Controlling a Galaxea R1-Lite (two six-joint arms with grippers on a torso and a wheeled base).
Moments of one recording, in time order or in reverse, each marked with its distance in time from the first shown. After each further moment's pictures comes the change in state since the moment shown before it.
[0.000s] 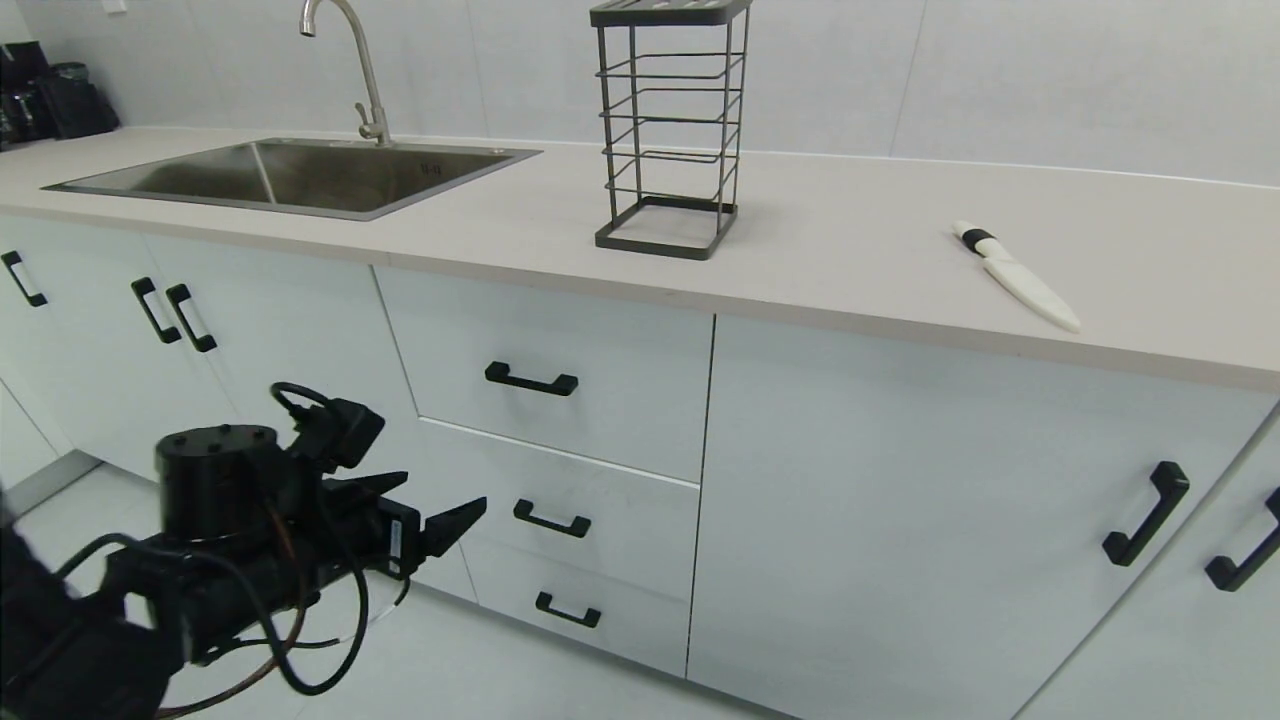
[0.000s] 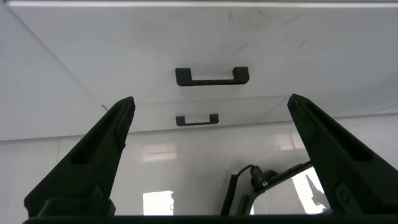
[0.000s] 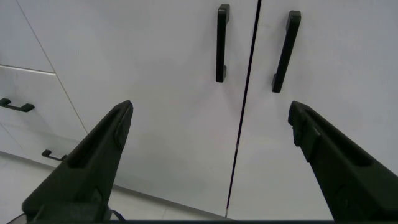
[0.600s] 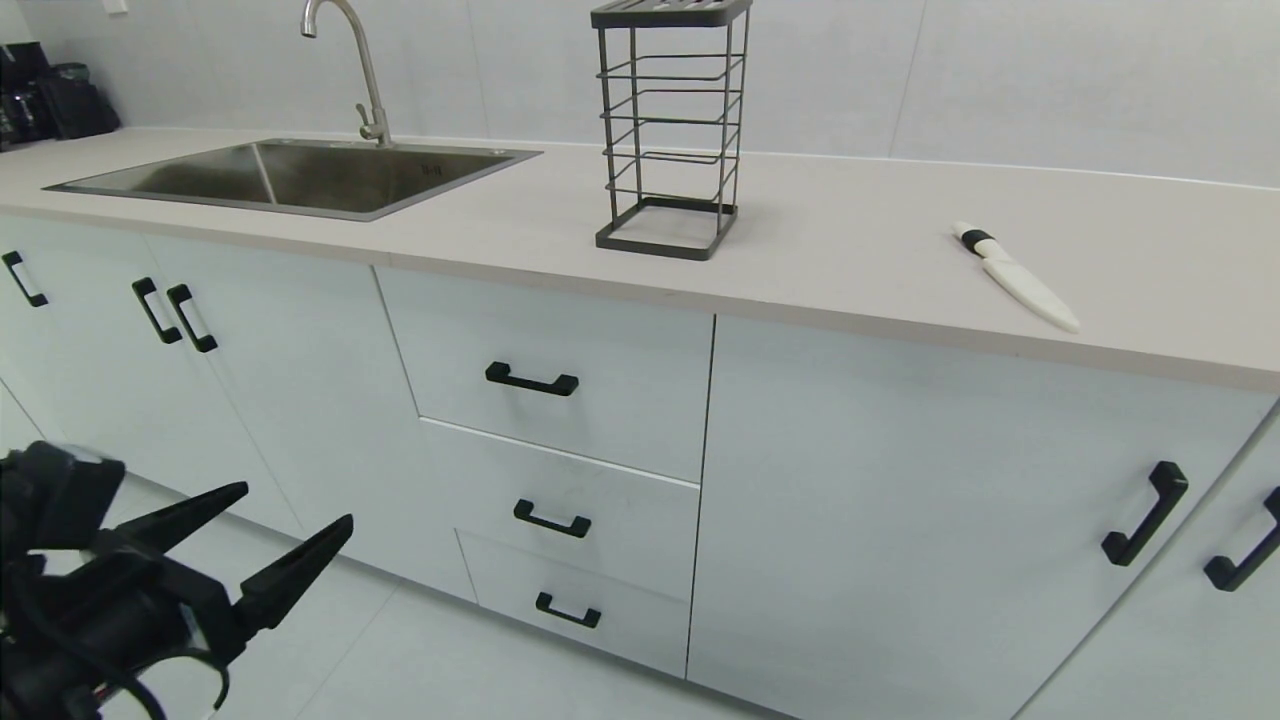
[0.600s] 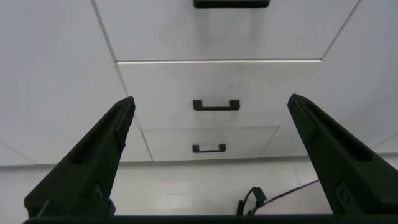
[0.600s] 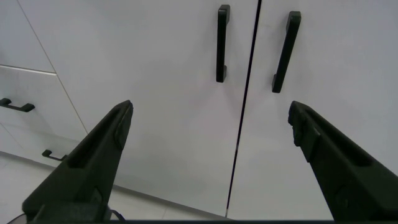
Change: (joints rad) left arm 0.114 -0.573 0.251 0.081 -0.002 0.007; right arm 0.000 0.000 0.000 0.000 0.000 0.000
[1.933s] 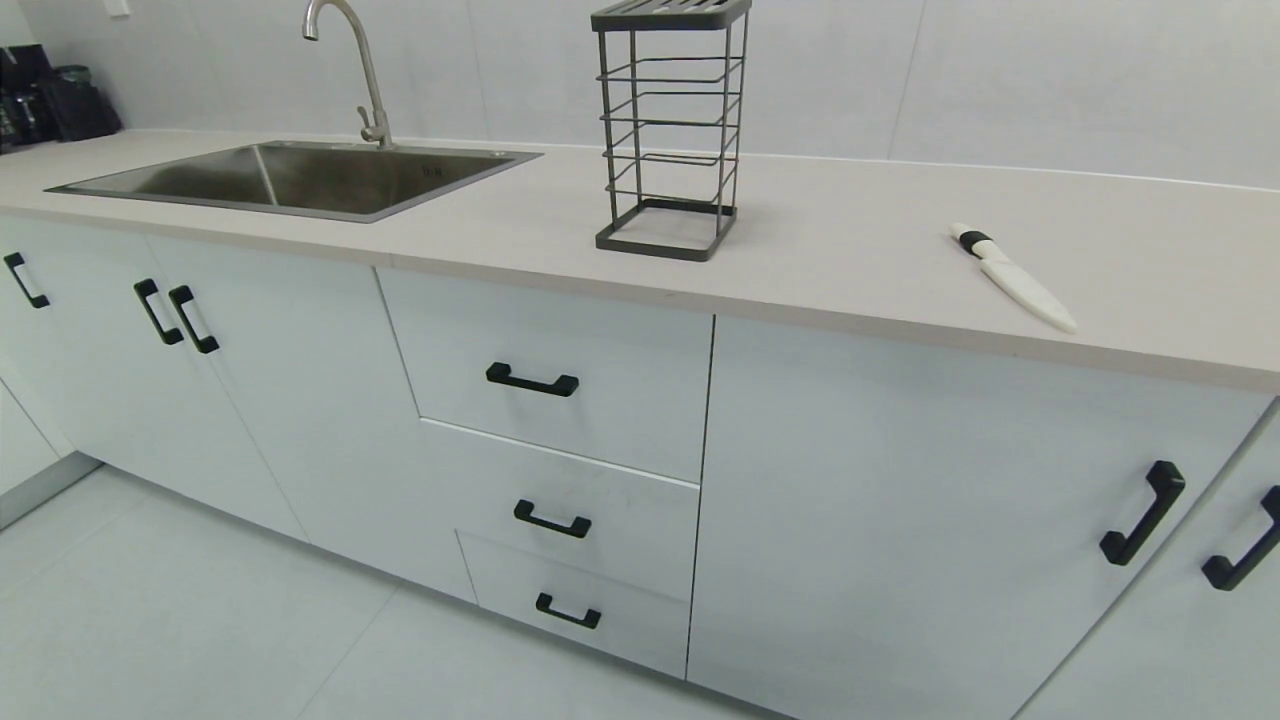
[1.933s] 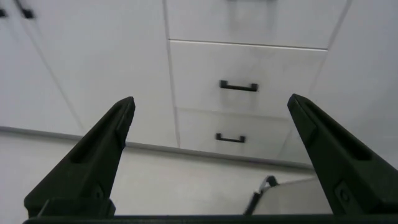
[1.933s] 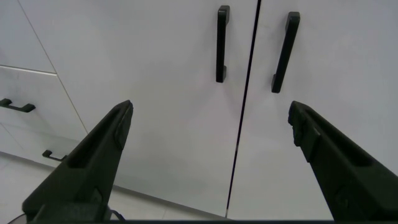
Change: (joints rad) left arm 0.117 -1.157 0.031 0.973 0.119 0.021; right arm 0.000 0.000 0.000 0.000 0.000 0.000
